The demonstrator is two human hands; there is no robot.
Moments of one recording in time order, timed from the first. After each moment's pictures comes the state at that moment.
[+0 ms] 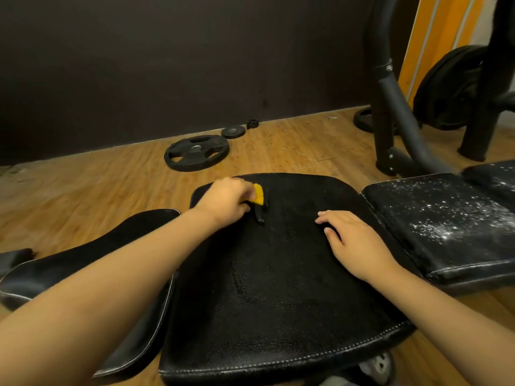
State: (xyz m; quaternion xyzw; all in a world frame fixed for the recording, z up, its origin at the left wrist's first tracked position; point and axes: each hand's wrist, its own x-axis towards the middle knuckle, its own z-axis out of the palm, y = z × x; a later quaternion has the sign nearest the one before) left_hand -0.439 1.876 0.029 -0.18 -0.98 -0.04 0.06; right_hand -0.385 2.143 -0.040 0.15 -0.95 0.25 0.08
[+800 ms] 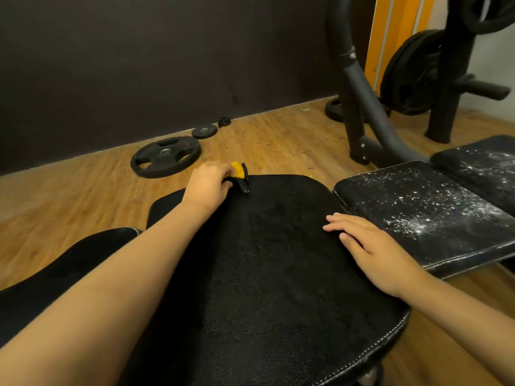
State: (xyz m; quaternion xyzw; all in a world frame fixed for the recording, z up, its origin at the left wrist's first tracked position) left_hand -0.512 1.911 0.009 -0.15 -0.97 -0.07 0.17; right_hand -0.379 2.213 -0.055 0.15 -0.92 0.35 0.06
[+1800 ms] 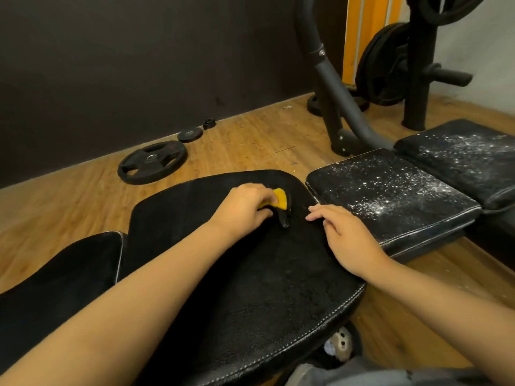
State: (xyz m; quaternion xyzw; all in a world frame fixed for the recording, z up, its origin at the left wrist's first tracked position) left_hand -0.439 2.007 0.004 -0.31 -0.94 -0.10 0.06; right_hand -0.368 2.215 -0.059 0.07 -0.90 0.42 0.09
